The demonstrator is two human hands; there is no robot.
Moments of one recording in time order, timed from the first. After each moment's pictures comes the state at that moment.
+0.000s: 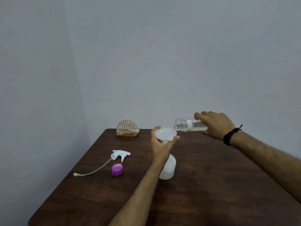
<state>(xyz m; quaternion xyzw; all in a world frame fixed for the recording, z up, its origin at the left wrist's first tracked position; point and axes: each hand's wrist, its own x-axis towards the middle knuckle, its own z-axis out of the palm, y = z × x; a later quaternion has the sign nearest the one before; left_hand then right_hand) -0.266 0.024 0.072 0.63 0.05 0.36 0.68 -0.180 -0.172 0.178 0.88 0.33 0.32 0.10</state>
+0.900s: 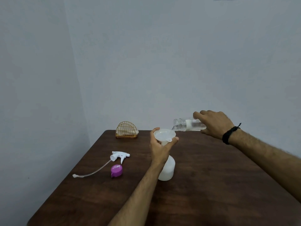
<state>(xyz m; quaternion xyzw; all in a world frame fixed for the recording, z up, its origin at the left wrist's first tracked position) -0.271 0.023 0.077 0.64 0.05 0.36 0.68 -0.179 -0.173 0.185 0.87 0.34 0.34 0.11</state>
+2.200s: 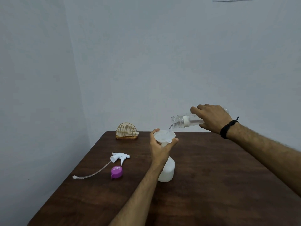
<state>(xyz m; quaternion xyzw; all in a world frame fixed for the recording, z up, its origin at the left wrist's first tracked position) -0.270 0.021 0.078 0.65 0.07 0.35 0.67 -0.180 -0.165 0.209 0.86 0.34 0.36 0.13</state>
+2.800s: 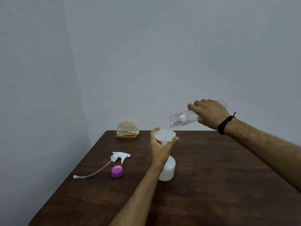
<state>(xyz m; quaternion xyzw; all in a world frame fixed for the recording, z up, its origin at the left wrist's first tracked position) -0.269 0.021 0.077 0.64 0.07 0.35 0.68 -0.175 -0.156 0.215 0.82 0.36 0.41 0.16</state>
